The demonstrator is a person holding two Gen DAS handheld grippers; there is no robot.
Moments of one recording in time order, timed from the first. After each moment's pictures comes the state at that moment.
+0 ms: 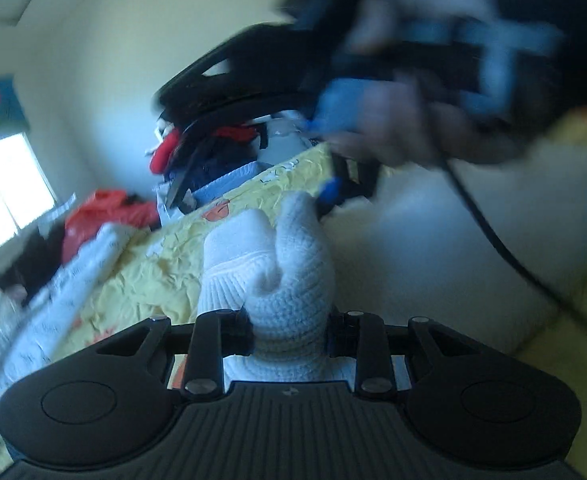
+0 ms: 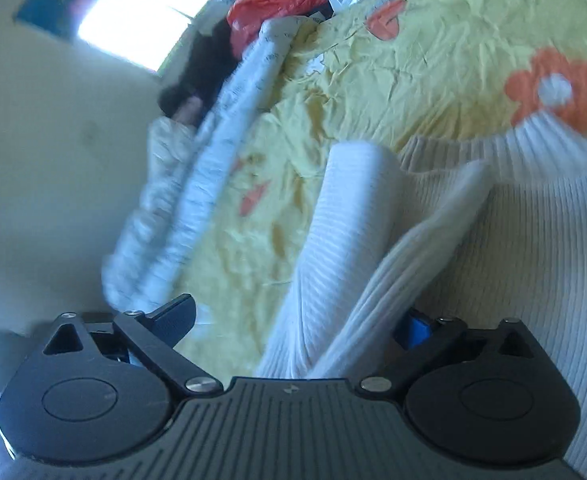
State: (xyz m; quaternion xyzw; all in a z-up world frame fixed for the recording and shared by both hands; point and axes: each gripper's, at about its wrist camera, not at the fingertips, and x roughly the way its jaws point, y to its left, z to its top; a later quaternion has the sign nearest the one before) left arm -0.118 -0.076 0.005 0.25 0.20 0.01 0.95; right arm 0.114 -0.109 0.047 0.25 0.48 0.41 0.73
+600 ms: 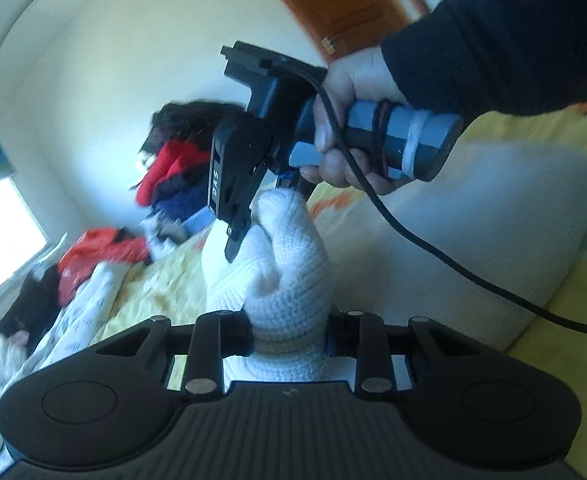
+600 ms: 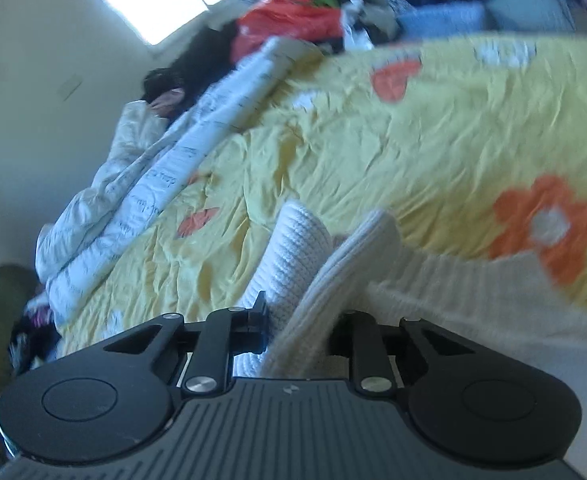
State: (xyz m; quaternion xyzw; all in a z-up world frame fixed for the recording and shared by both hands) left arm -0.127 -0.102 0.025 0.29 0.17 -0.03 0.94; right arm 0.155 -0.105 0.052 0.12 0.42 0.41 0.80
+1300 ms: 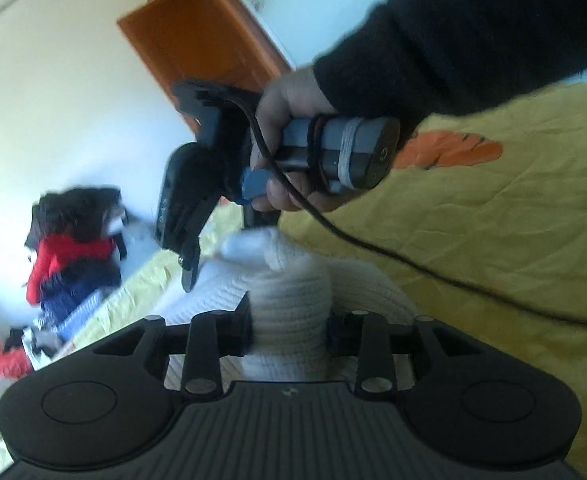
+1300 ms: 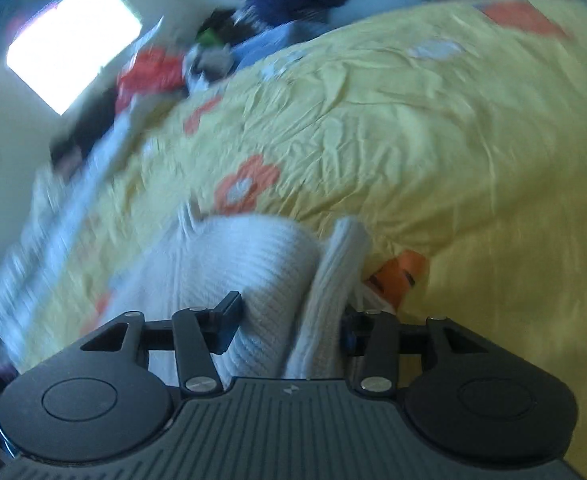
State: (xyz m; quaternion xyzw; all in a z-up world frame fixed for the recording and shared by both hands) left arm -0.106 -0.245 -0.012 0.33 0.12 -0.22 0.91; right arm 0.140 -0.336 -0.002 0.23 0.44 0.27 0.83
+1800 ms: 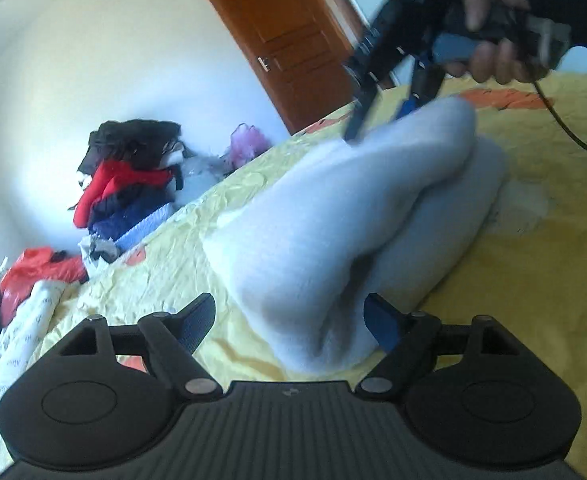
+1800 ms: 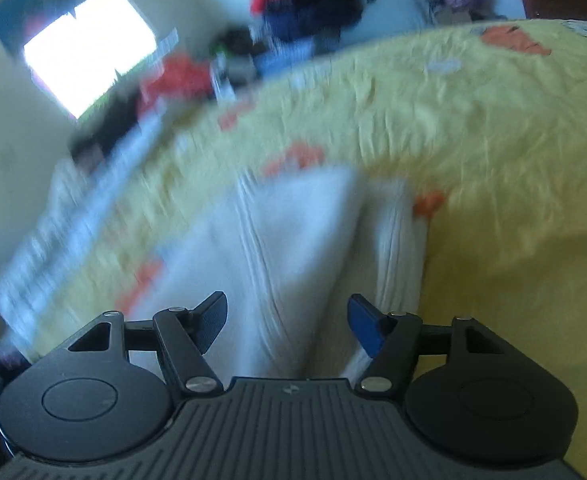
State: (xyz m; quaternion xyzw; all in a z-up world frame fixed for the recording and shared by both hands) left arm -0.143 -0.097 -0.018 0.28 0.18 -0.13 0.93; right arm 0.047 -0.310 0.025 0.16 0.42 0.26 0.85
